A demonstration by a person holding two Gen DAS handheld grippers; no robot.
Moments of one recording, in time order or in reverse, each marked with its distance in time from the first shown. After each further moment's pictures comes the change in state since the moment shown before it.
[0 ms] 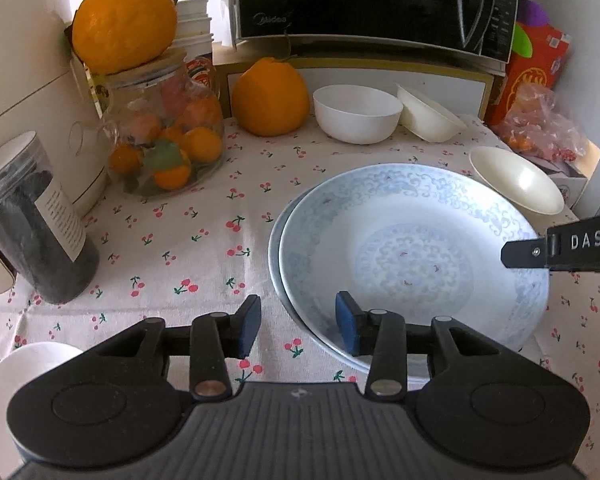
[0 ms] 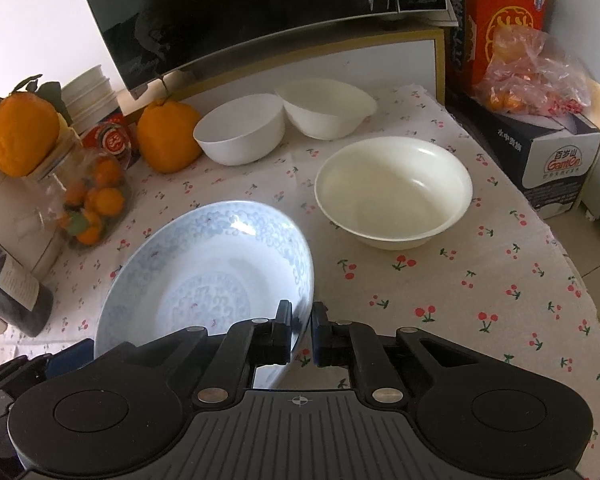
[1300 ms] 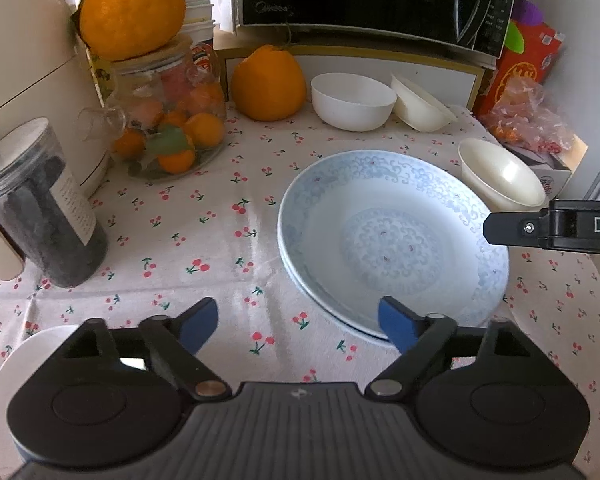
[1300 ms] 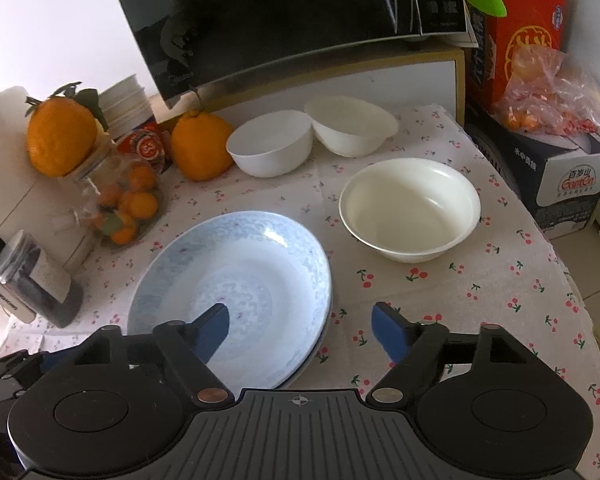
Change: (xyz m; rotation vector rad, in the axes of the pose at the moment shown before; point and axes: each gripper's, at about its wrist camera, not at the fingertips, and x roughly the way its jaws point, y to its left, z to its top) left arm -0.019 0.014 0.003 -0.007 0.071 -0.052; right arm -0.027 0.003 0.004 -0.047 -0.028 0.074
